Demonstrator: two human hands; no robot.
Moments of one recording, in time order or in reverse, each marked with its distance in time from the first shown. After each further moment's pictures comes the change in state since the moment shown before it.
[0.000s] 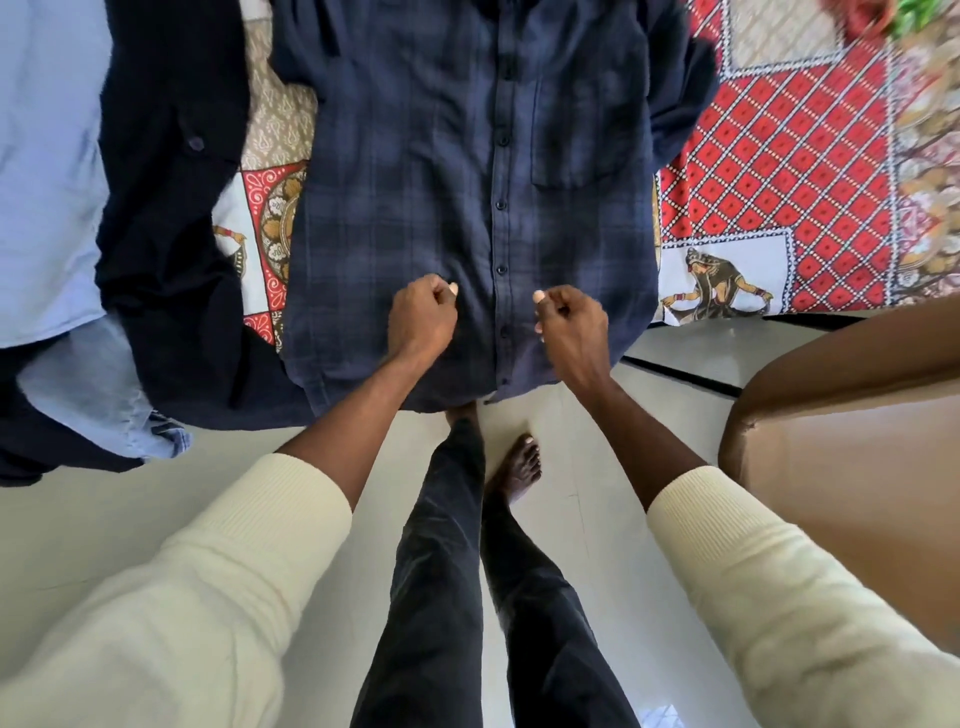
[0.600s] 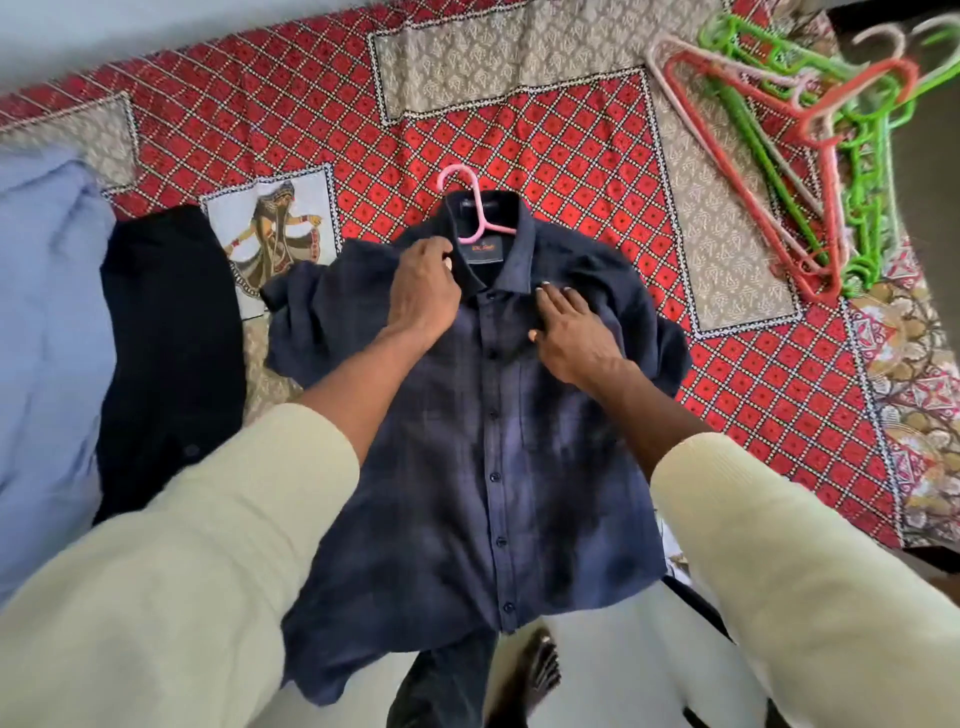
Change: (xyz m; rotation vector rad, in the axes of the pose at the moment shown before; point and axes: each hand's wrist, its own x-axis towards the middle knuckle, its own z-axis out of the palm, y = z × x) left_hand 0.296 0.206 -0.066 0.167 0.174 0.445; right_hand 0.294 -0.156 -0.030 -0.864 -0.207 -0.343
